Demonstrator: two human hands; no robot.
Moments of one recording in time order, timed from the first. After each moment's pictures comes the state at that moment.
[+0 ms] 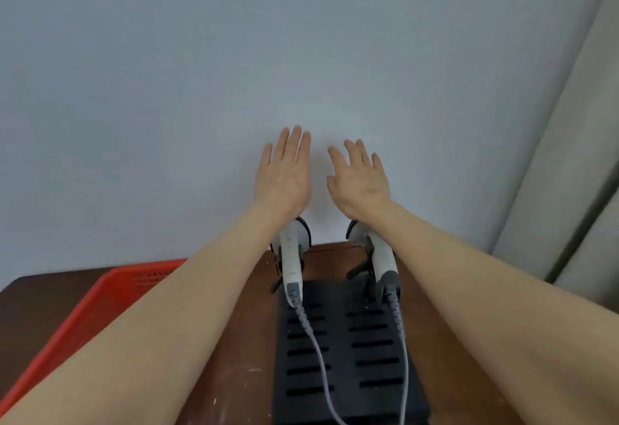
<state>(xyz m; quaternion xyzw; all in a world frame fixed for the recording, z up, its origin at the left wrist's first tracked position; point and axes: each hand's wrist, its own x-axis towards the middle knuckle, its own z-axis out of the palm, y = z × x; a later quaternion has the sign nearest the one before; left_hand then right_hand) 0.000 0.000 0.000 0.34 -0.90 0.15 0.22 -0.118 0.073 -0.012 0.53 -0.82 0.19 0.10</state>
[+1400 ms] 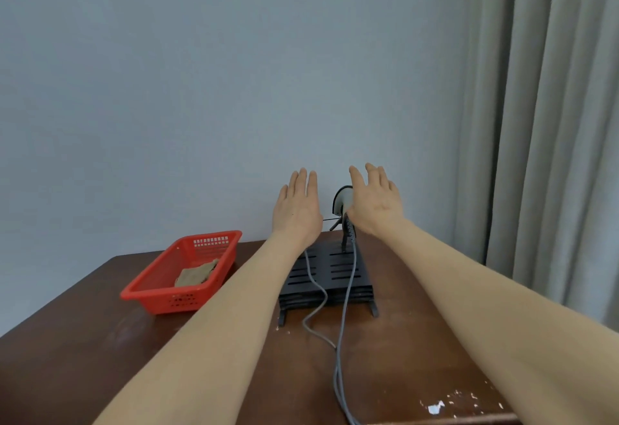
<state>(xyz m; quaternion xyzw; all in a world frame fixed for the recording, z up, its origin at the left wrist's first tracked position) 0.094 0.227 -0.035 0.37 -0.88 0.15 0.26 -0.029 0.308 -0.031 0.51 -0.81 0.25 0.15</state>
